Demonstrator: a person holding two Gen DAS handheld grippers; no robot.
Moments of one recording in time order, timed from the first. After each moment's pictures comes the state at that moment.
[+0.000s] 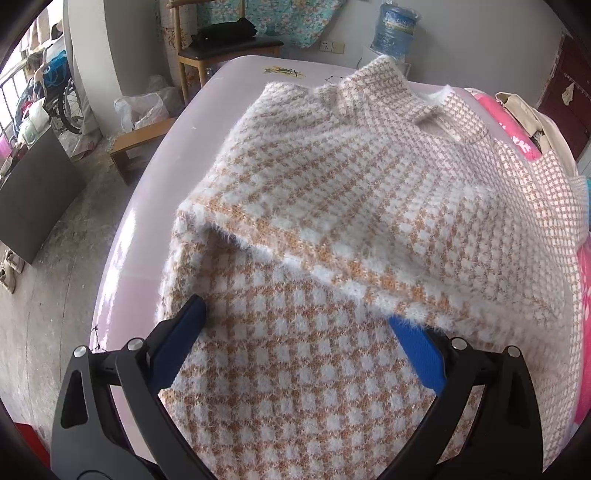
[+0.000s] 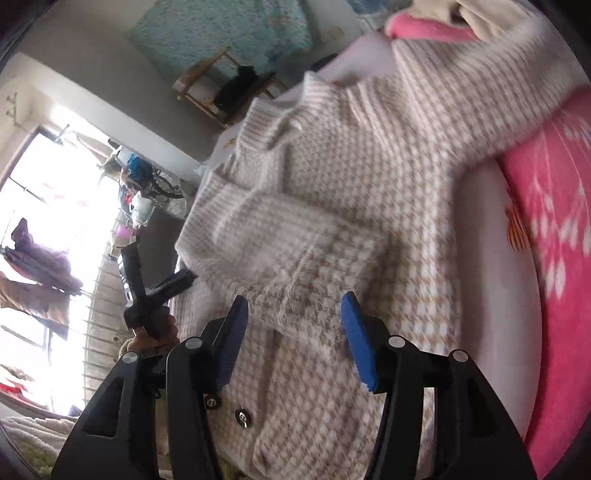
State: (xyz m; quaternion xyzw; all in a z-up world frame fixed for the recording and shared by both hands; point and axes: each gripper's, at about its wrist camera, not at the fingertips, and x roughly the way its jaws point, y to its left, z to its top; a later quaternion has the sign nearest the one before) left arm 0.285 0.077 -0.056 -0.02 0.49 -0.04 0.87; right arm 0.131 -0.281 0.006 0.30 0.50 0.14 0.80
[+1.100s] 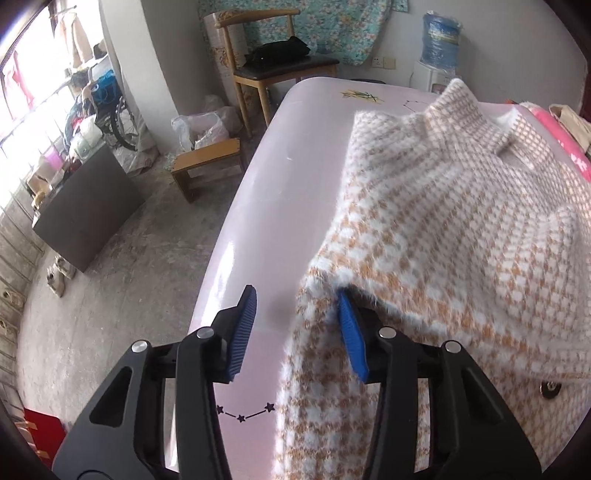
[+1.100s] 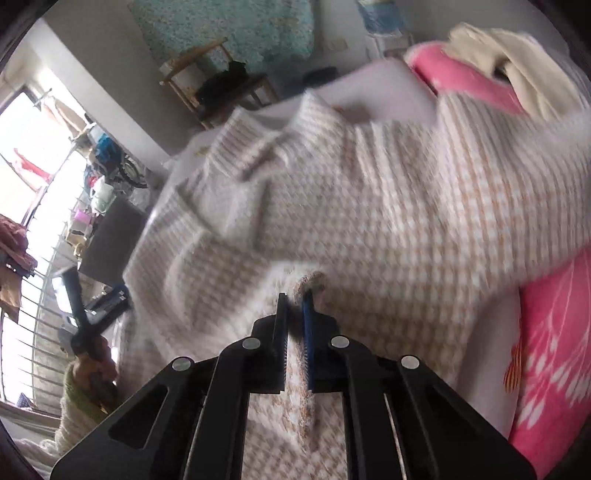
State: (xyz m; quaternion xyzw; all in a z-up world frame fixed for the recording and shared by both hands) left arm 0.306 0.123 -0.050 0.02 0.45 0.07 0.89; right arm 0.277 -0.213 0.056 0.16 0.46 0.14 0.86
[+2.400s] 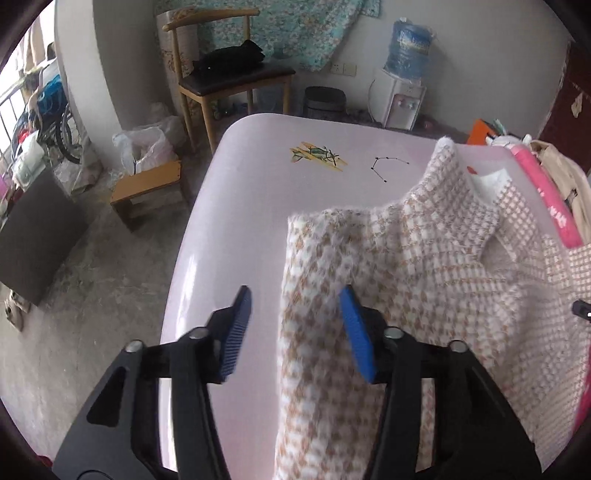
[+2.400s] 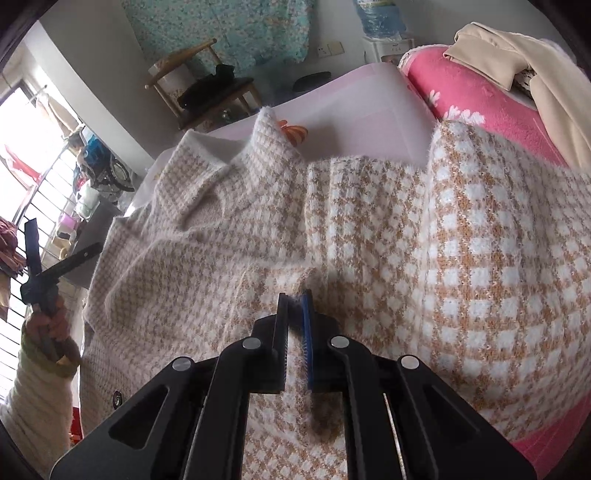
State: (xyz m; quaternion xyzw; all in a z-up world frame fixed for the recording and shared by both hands) left arm 0.448 0.104 -0.022 0.01 0.47 -0.03 0.88; right arm 0.335 -0.281 -0.015 0.15 0.48 0.10 0.86
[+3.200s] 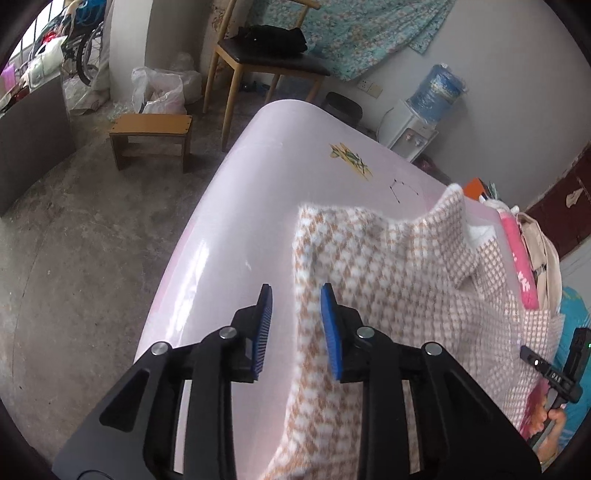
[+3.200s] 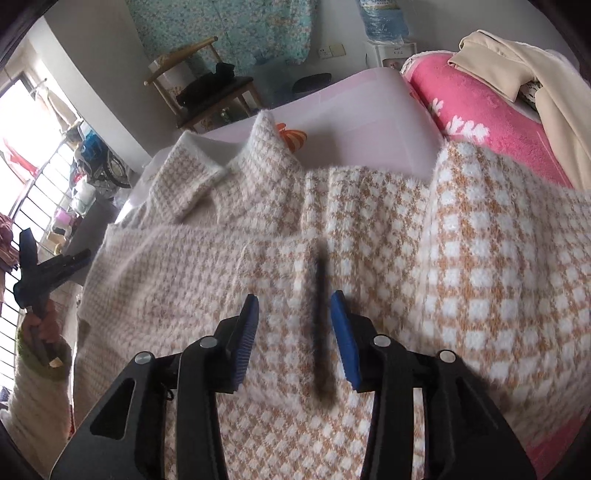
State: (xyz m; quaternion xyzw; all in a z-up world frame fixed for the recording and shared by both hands) left arm 0.406 0.172 -0.025 -0.17 0.46 -0.04 0.87; right arm 0.329 -0.273 -0.015 0.12 0.50 0.09 0.85
